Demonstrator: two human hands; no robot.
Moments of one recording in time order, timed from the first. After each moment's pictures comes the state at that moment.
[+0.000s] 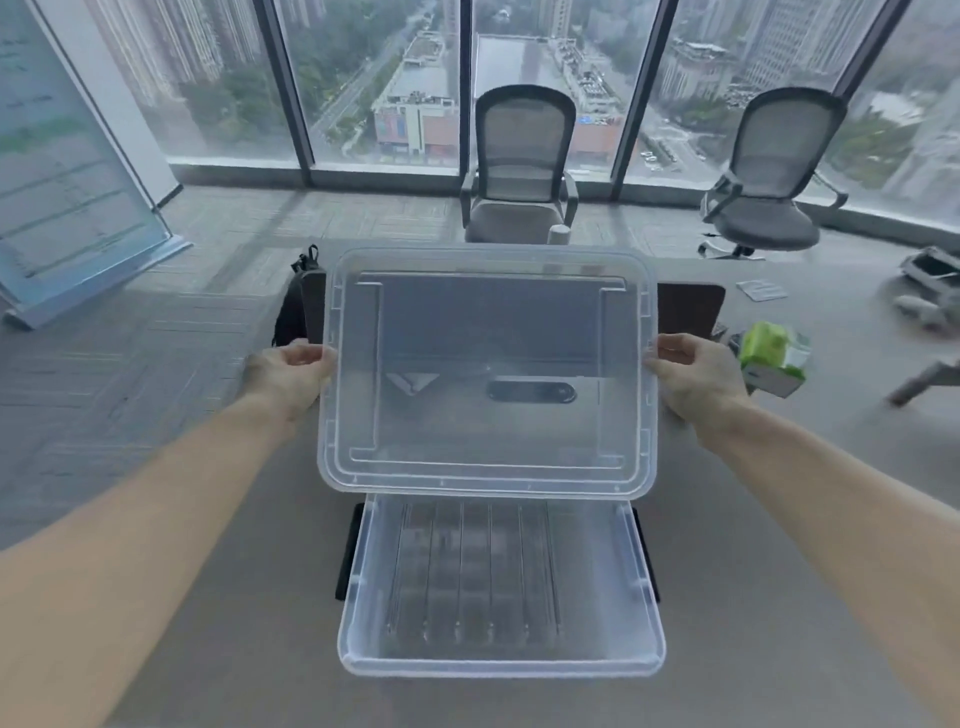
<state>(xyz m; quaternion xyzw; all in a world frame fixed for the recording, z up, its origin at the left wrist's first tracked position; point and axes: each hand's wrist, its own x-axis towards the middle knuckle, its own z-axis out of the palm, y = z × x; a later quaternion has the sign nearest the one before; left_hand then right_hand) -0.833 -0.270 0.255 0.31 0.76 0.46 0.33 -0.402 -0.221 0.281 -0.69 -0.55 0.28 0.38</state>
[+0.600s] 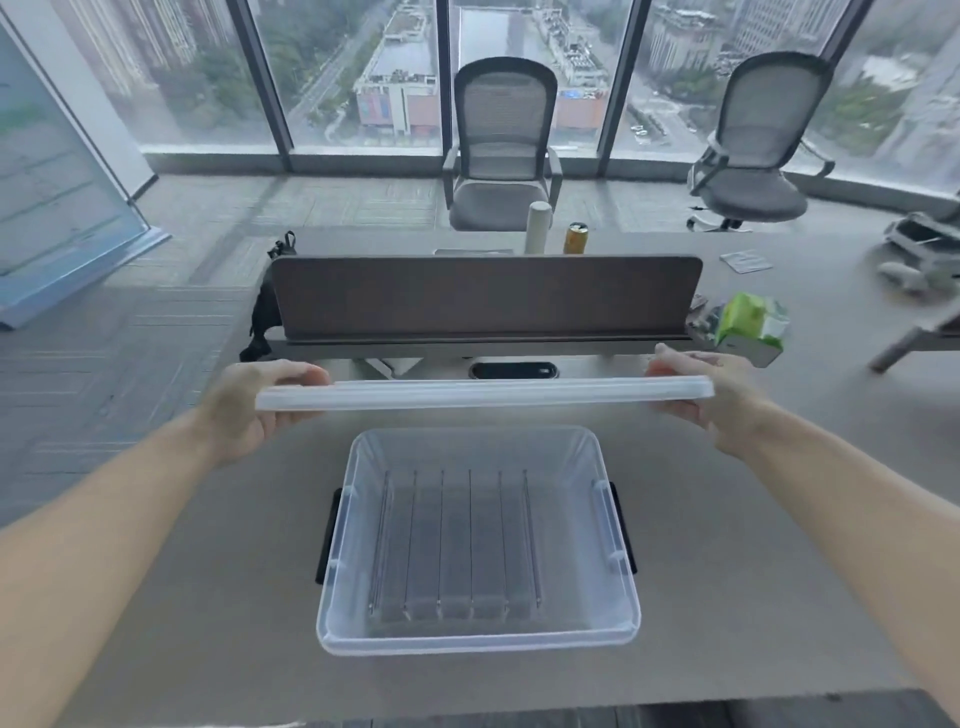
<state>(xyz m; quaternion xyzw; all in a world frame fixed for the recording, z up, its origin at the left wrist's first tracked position) -0.822 -0.301 0.259 0.30 0.61 0.47 0.56 -0.354 -0.251 0.276 -0.64 -0.35 0.53 0.44</state>
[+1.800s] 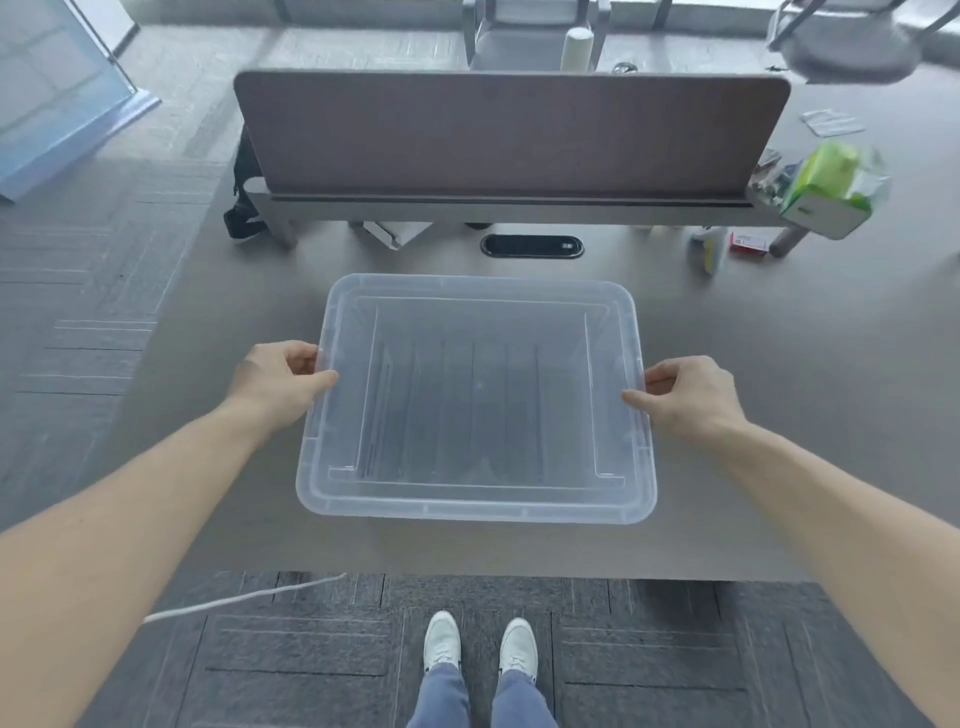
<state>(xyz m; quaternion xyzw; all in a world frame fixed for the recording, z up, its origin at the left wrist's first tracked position) -0.785 -0.375 0.114 0.43 0.81 0.24 0.30 -0.351 -0.321 0.122 -0.74 -0.58 0.31 0.13</state>
